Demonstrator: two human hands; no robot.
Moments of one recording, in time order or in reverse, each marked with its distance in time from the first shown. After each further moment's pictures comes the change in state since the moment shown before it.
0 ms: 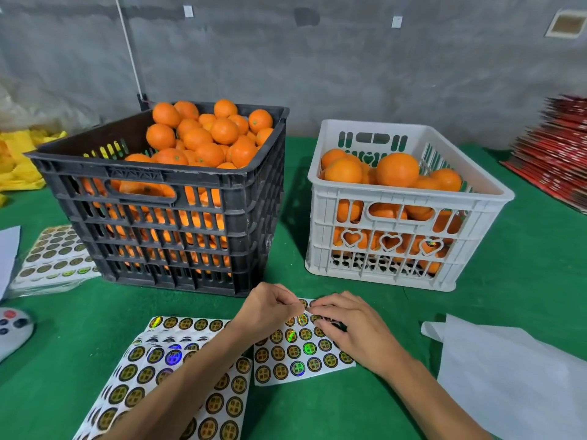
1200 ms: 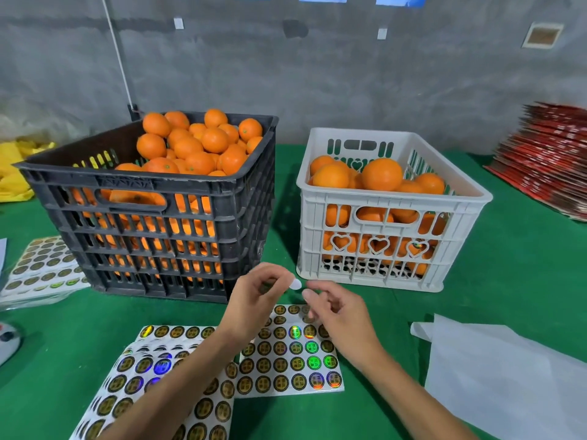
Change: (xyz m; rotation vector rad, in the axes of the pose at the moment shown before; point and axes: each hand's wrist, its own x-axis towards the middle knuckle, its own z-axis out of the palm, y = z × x) left_hand -0.006 0.021 -0.008 -0.240 0.211 0.292; right_hand 0.012 -0.047 -0.017 0.709 0.259 0.365
